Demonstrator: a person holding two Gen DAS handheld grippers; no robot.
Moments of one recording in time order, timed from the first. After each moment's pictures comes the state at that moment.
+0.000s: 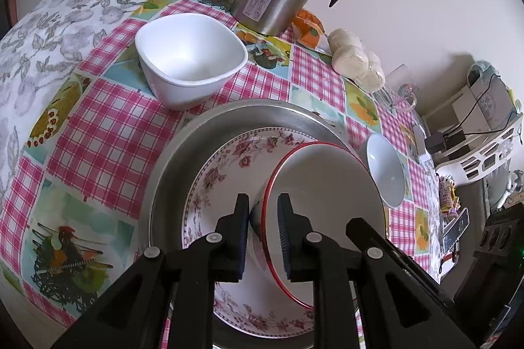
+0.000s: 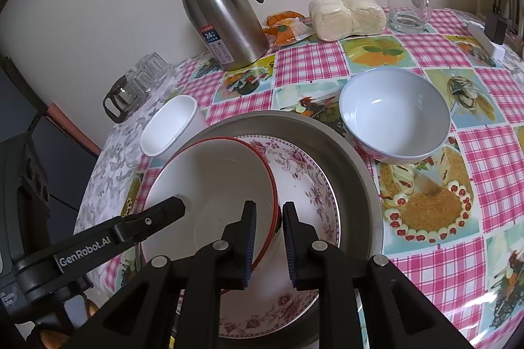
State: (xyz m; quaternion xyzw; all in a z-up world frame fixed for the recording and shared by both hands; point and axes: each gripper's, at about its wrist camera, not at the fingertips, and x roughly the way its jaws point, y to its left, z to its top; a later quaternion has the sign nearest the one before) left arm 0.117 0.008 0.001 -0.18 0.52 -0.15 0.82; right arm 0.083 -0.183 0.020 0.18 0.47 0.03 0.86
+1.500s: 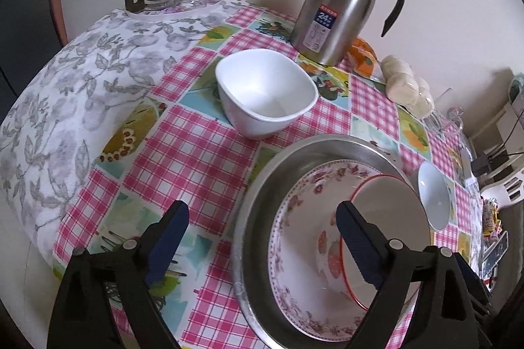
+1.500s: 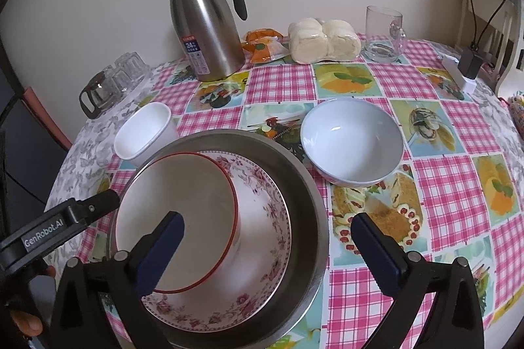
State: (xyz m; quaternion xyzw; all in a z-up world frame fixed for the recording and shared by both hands) left arm 0.111 0.041 0.017 -0.13 0.50 -0.02 0.86; right arm 0.076 -0.189 0.042 0.10 0.46 -0.03 0.88
